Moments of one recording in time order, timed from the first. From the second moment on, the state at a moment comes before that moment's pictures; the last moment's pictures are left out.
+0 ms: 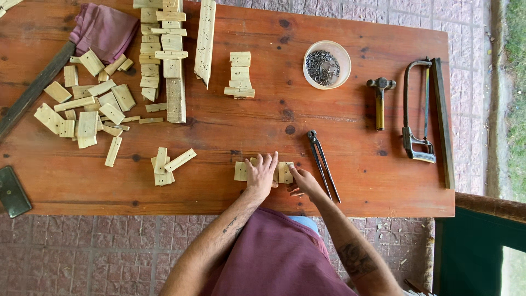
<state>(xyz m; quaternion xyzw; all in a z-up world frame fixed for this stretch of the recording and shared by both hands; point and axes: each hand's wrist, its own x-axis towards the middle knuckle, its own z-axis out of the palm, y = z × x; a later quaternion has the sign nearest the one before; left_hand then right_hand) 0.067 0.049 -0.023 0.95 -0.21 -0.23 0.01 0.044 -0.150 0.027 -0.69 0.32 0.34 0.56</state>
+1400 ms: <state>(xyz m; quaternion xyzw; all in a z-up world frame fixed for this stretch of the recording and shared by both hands) 0.073 0.048 -0.035 0.94 -0.21 -0.28 0.00 0.093 -0.144 0.053 -0.71 0.25 0.20 0.63</state>
